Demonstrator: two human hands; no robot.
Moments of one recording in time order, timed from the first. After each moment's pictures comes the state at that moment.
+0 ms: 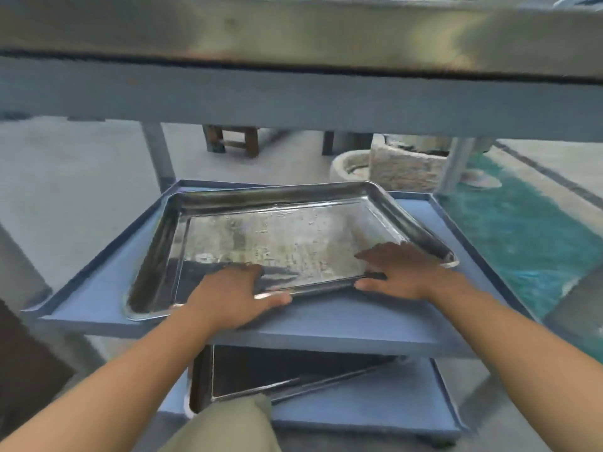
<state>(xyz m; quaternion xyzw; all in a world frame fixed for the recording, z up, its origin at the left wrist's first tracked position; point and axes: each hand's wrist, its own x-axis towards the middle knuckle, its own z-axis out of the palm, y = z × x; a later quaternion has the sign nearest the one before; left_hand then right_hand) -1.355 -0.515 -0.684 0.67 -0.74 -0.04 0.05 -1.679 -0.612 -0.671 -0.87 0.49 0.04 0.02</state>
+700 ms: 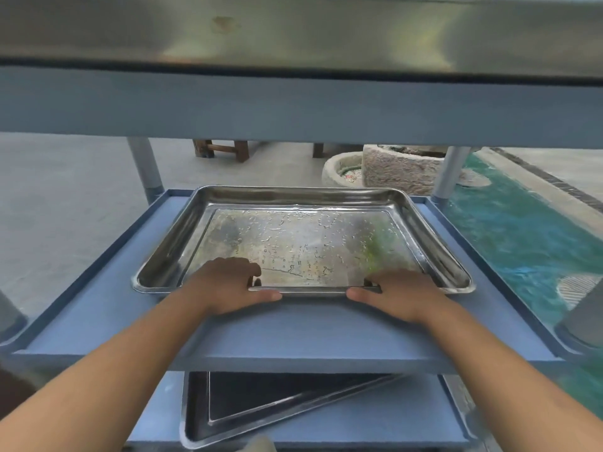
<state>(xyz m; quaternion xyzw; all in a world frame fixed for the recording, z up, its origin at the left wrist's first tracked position) -1.325 -0.585 -0.684 0.61 -0.79 -0.03 0.03 -1.661 -0.604 -0.684 -0.82 0.57 -0.01 0.03</state>
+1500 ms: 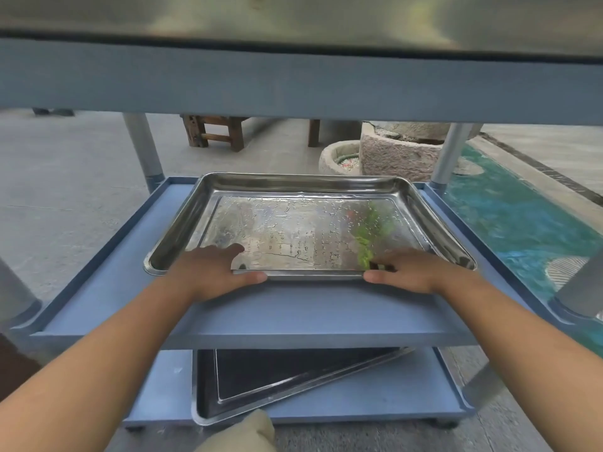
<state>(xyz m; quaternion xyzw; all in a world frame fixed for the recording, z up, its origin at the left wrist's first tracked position) -1.287 -0.568 -0.687 0.67 -0.74 -0.04 0.03 -1.670 -0.603 -0.669 -0.81 0.57 0.06 0.14</state>
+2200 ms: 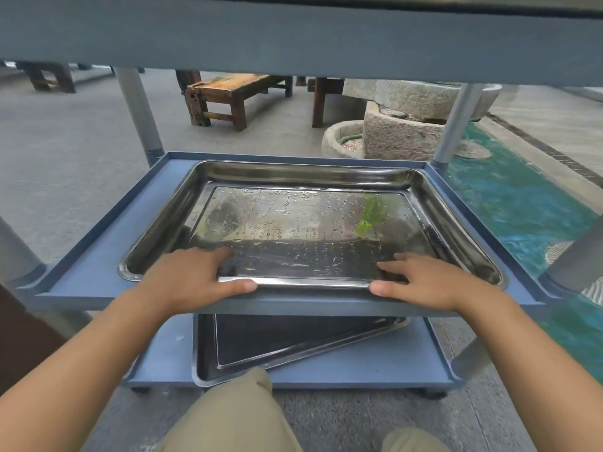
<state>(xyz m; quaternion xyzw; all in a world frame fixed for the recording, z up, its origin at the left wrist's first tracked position) -1.290 -0.492 -0.691 0.63 -0.77 0.01 0.06 -1.687 -0.527 -0.675 -0.79 0.59 0.07 0.15</state>
